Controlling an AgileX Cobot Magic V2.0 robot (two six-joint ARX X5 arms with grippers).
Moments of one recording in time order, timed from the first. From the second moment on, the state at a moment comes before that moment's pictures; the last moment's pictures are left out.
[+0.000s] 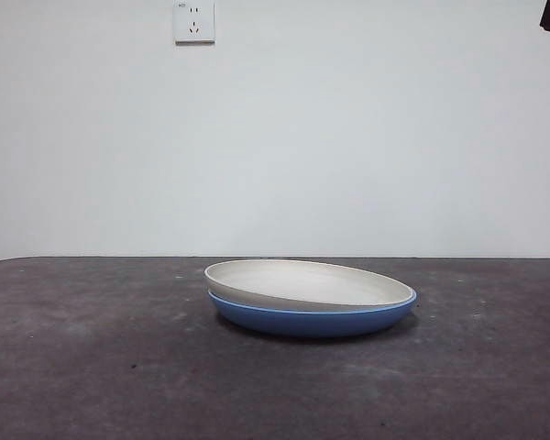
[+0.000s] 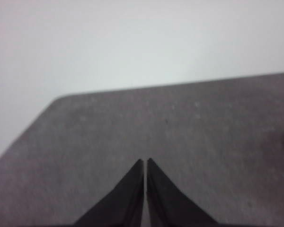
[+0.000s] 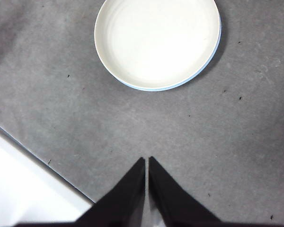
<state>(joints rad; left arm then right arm) 0.10 0.04 0.04 -0.03 0.15 0.10 0.40 0.94 1.12 -1.09 -0.29 0.07</state>
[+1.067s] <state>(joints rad) 0.10 0.00 0.03 -0.17 0.15 0.06 0.40 0.94 1.12 -1.09 -0.29 0.07</state>
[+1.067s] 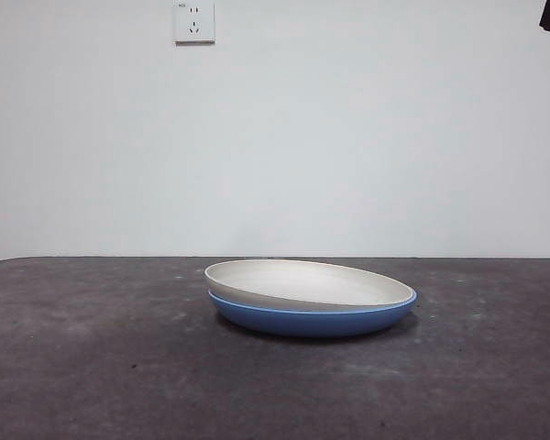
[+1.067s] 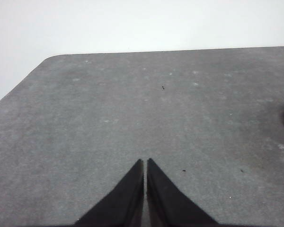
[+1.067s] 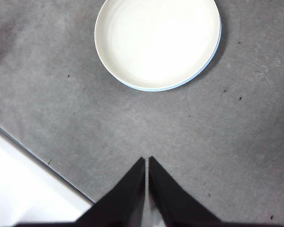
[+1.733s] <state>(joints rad) 0.10 0.00 0.03 -0.17 0.15 0.06 0.18 0.72 0.97 -0.67 -0.28 0.01</state>
